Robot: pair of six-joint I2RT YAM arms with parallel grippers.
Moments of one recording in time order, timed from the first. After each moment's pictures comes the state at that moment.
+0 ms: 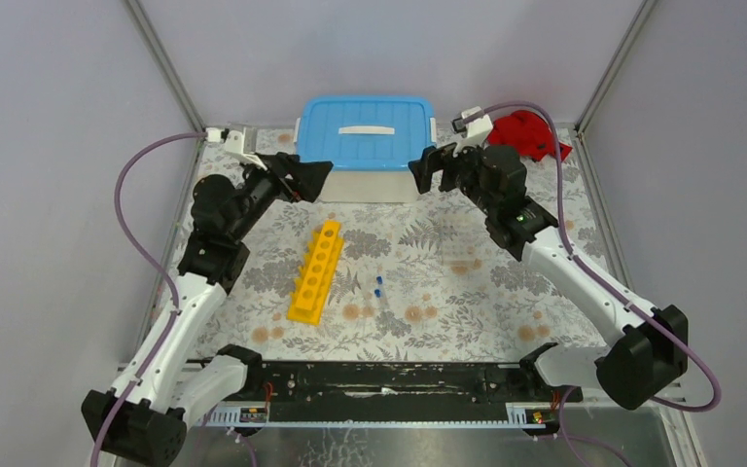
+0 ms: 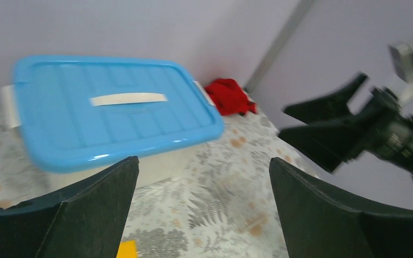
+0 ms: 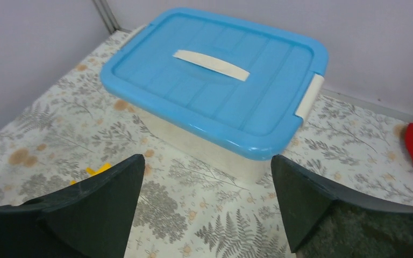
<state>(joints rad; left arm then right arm) -0.27 0.95 0.93 0.11 0.23 -0.44 0.52 1.28 1.10 0.05 -0.01 0.11</state>
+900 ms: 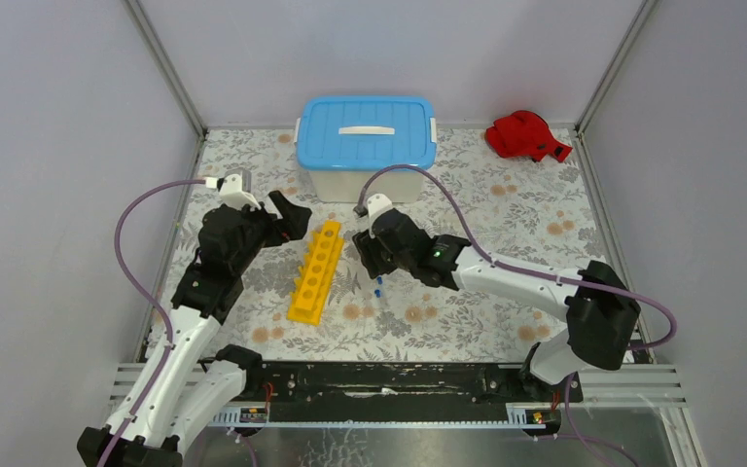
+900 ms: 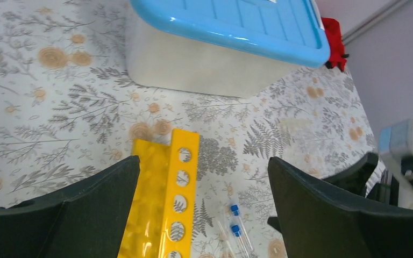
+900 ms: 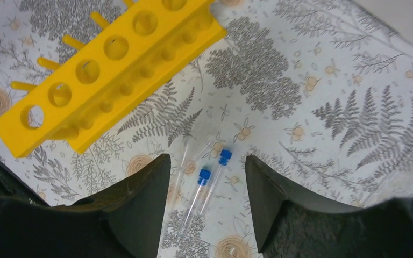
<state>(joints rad) -0.28 0.76 0.75 -0.23 0.06 -0.48 0.97 1.52 1.10 -0.26 0.18 0.25</state>
